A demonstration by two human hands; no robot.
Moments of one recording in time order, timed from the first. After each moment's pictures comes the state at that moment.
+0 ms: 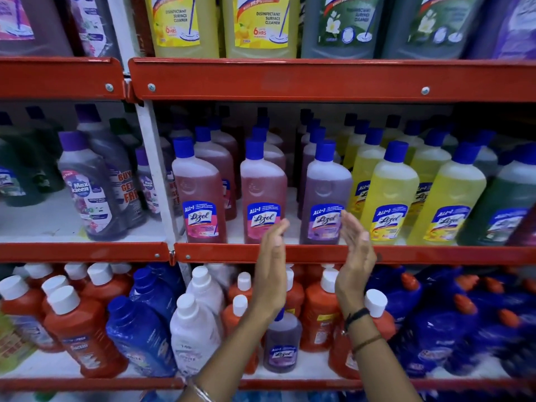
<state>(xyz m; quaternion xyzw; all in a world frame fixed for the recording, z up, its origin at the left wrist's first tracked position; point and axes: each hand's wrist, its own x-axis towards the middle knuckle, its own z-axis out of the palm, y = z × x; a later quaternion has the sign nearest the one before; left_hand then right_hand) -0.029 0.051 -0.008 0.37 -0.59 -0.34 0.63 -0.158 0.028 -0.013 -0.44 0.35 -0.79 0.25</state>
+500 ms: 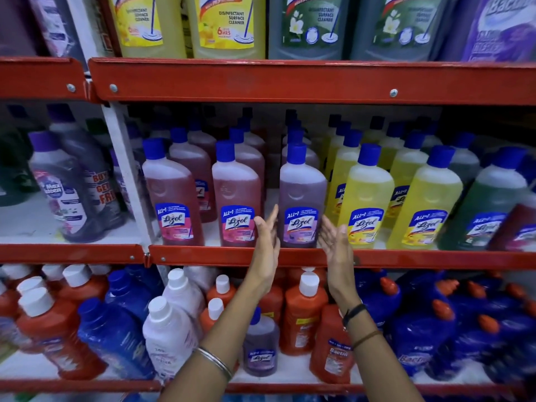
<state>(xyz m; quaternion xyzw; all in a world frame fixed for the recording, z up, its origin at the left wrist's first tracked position) -0.069 0.012 0.011 0.34 -0.52 -0.54 0.57 -0.198 0.016 -0.006 -0.50 0.39 -0.68 0.37</state>
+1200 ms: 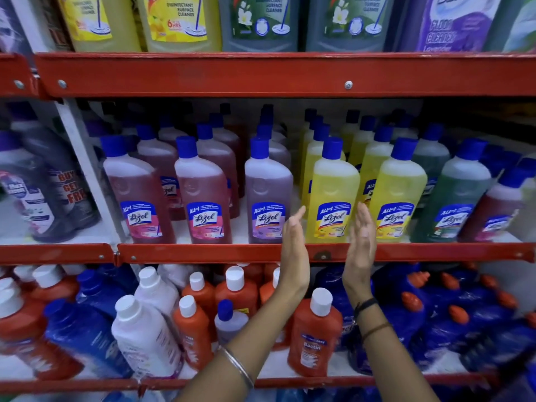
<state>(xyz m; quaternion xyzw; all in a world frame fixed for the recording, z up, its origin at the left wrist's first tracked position) -0.175 0.036 0.012 0.34 -0.53 -0.48 0.62 -0.282 0.015 -0.014 -0.47 0.35 -0.76 0.26</state>
